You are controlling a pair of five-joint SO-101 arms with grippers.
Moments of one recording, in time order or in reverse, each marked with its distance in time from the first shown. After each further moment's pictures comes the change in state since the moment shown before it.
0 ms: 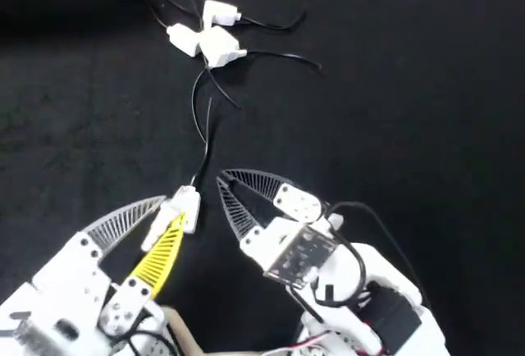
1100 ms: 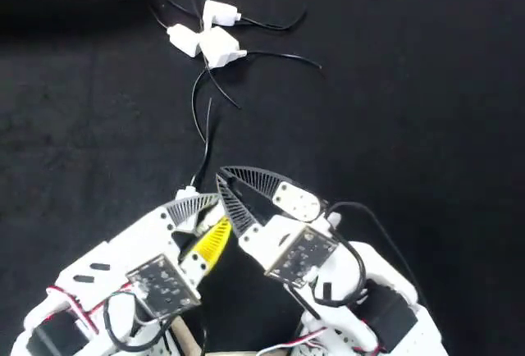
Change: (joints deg) left arm 6.1 0.0 19.0 -7.3 -6.0; right arm 0.3 -0.8 3.2 -4.4 -0.1
